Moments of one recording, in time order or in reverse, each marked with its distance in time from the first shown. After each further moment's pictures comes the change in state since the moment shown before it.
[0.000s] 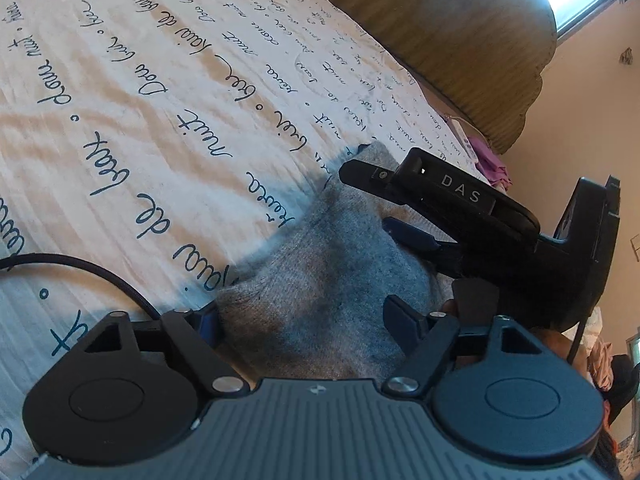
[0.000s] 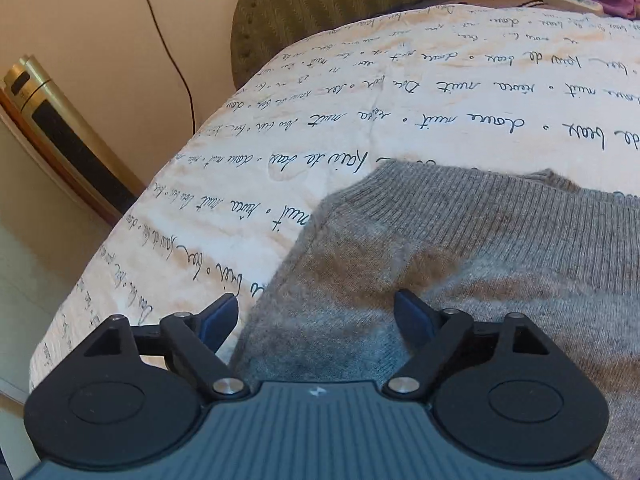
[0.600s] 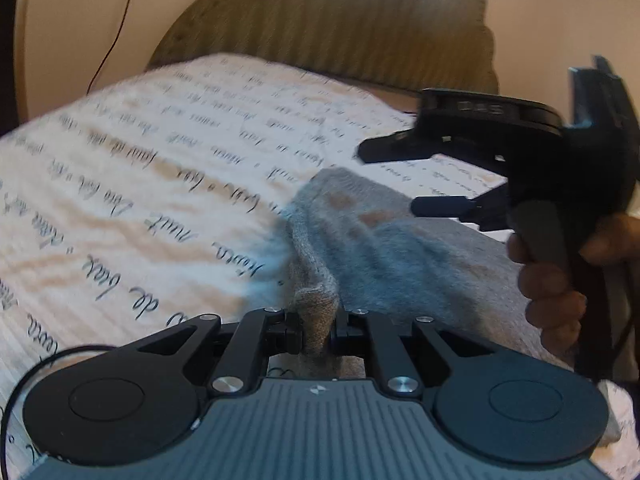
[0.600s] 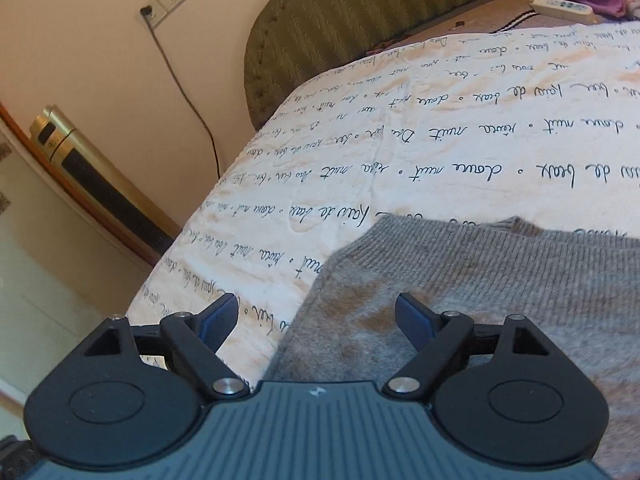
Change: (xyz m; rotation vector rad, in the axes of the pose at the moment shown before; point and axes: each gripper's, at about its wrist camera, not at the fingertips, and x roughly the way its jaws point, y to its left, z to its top) left arm -0.022 -0.066 -0.030 0.438 -0.190 0.125; right arm -0.056 -0.021 0.031 0.056 -0.021 0.102
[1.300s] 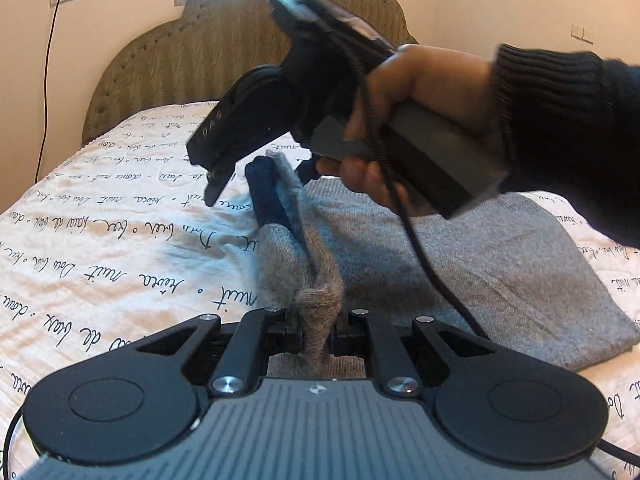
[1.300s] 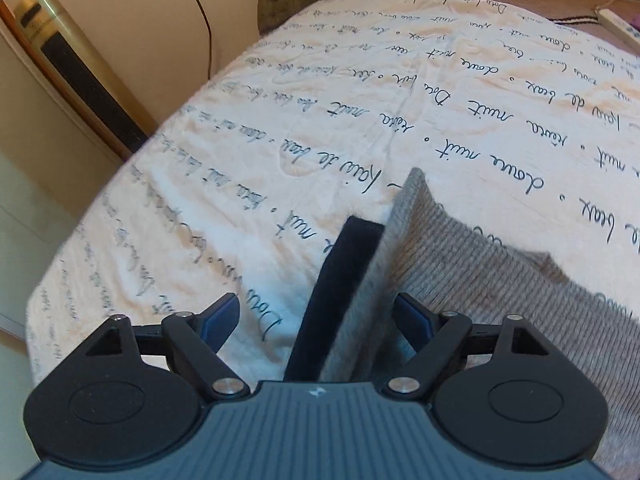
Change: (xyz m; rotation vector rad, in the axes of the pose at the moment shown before) left arm 0.004 -0.057 -0.030 0.288 -0.030 -0.042; right arm 0.069 0.023 0.030 -0.209 0.266 -0.155
